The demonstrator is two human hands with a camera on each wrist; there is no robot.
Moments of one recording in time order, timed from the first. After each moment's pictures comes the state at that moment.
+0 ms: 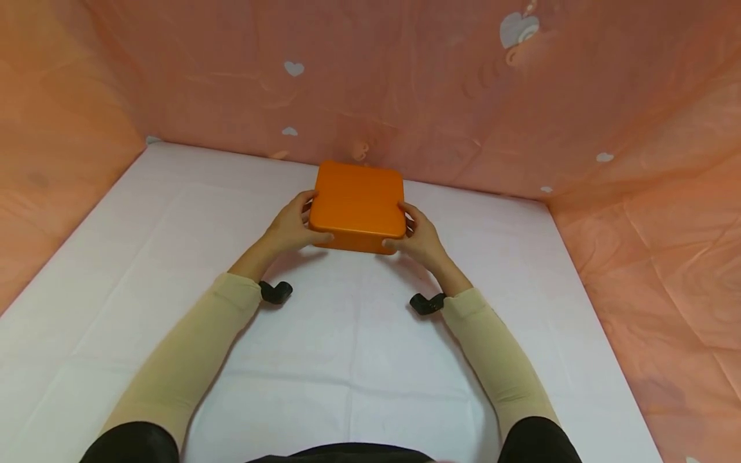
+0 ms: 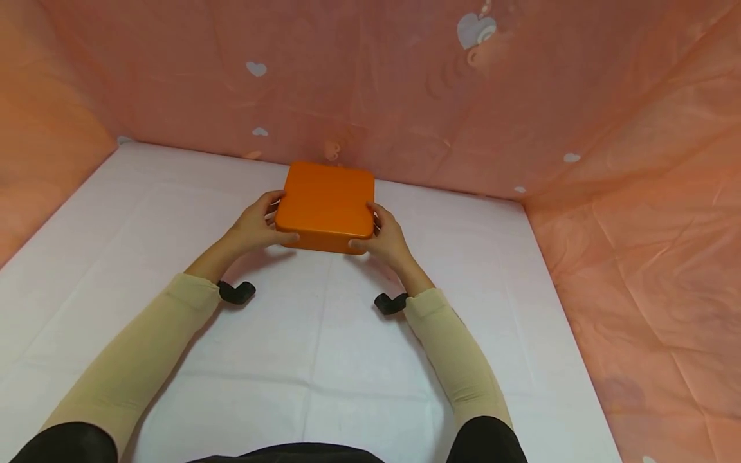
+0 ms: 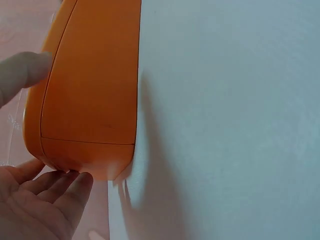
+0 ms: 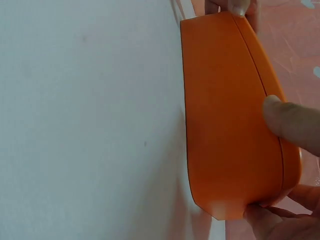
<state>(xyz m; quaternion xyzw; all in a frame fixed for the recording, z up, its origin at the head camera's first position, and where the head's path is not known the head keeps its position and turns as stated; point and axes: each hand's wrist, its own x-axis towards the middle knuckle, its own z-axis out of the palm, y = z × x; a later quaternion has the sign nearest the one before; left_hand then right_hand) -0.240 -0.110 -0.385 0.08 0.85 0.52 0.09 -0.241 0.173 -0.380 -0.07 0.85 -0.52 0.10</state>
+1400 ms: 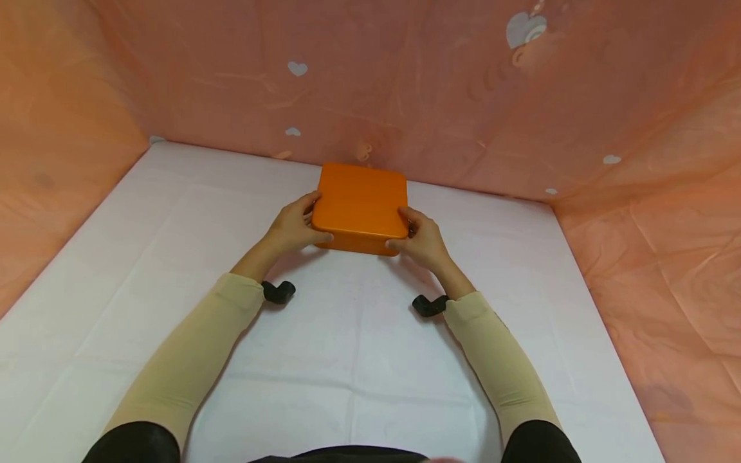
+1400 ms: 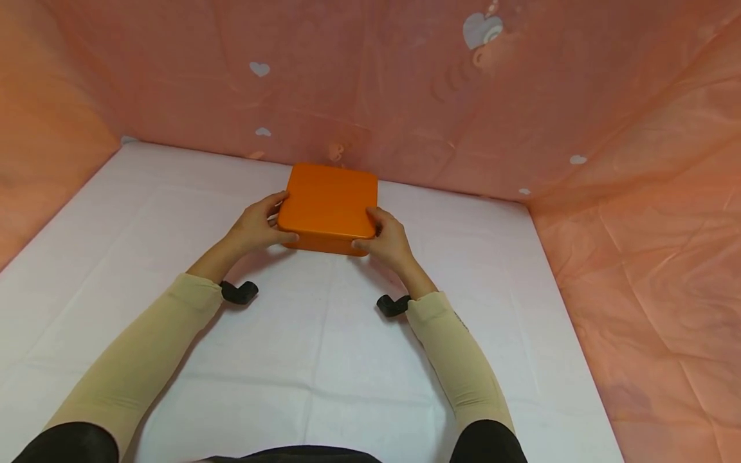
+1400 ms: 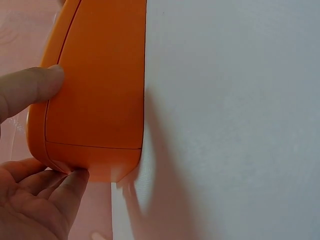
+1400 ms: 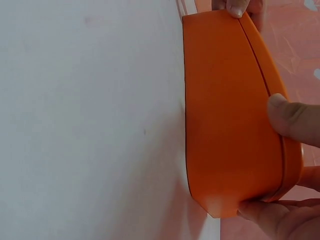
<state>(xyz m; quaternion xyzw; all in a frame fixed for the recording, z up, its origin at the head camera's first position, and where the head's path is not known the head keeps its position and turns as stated) -0.241 -0.110 -0.382 0.08 0.87 0.48 0.09 -0.242 0.169 -0.377 -0.11 0.88 -0.46 0.06</state>
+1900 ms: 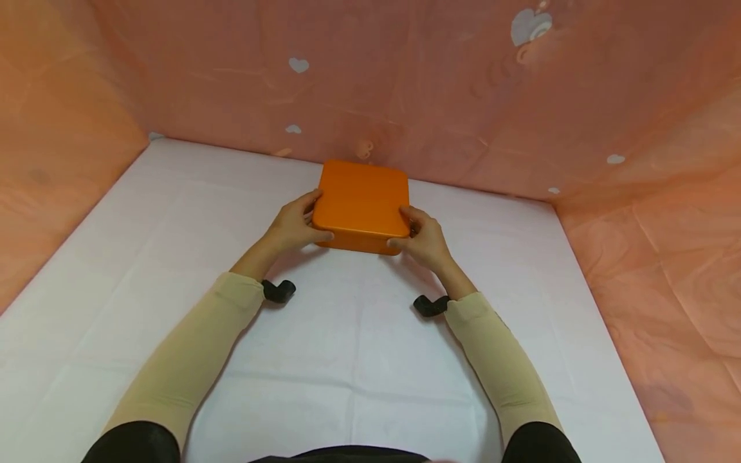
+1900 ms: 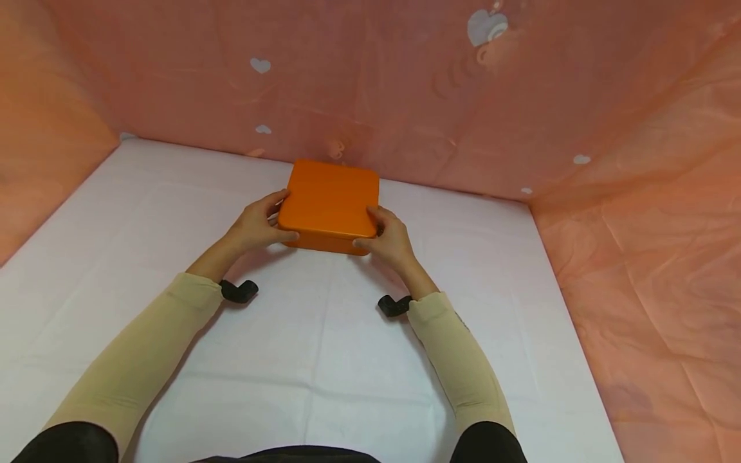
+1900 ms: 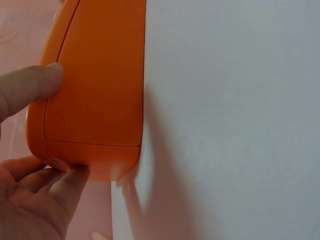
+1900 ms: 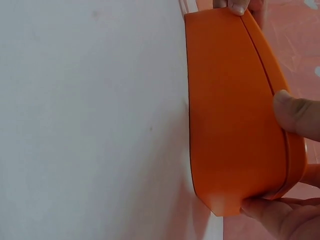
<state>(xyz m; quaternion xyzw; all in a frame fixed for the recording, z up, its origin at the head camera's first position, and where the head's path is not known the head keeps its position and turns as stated) -0.245 -0.111 -0.386 0.08 0.86 0.50 0.09 -0.241 0.169 -0.376 -0.10 0.87 -0.48 0.06</state>
